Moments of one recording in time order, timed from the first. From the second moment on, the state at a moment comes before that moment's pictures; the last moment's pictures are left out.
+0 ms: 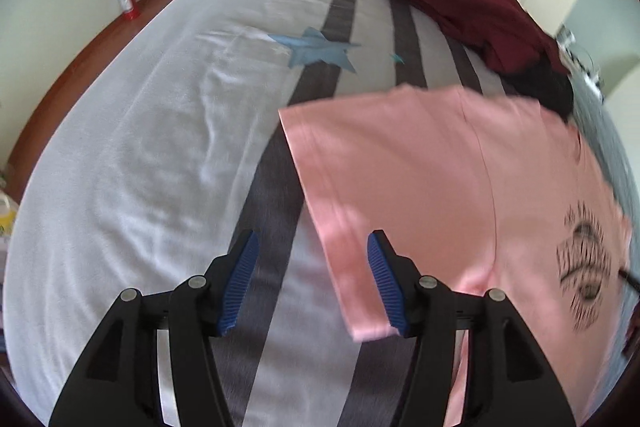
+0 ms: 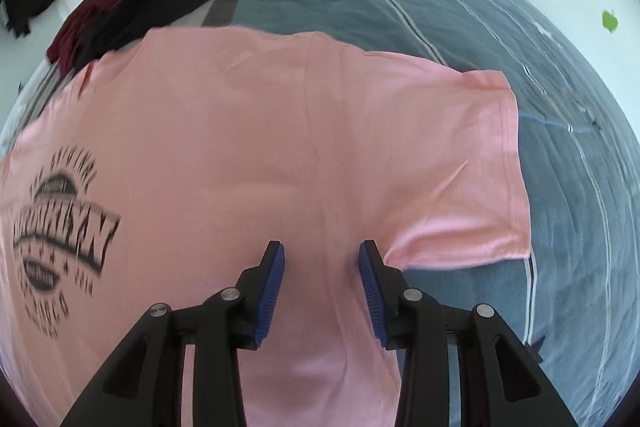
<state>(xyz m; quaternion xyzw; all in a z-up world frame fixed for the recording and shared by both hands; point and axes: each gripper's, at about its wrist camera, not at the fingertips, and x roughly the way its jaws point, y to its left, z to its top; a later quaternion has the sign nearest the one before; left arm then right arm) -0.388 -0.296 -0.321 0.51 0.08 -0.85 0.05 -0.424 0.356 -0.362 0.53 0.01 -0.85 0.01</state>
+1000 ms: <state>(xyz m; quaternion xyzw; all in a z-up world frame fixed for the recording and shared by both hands) -0.488 -0.349 -0.327 0.48 0.14 -0.86 0.11 -0.445 0.342 -0.293 0.47 -0.02 -0.88 0.00</state>
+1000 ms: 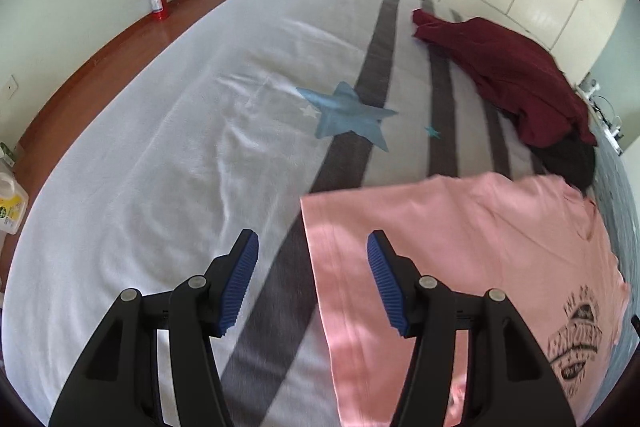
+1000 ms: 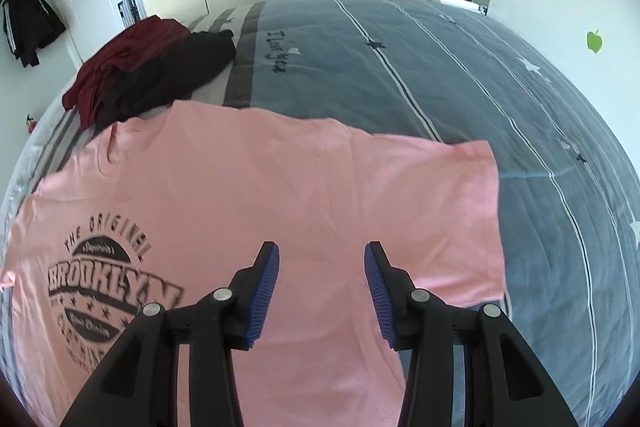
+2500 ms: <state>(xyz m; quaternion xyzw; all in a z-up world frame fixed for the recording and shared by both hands) -0.536 -0.086 -0.238 0.48 0.10 -0.86 -0.12 -0.474 0.381 -0.303 0.48 -0.05 -0.88 0.01</state>
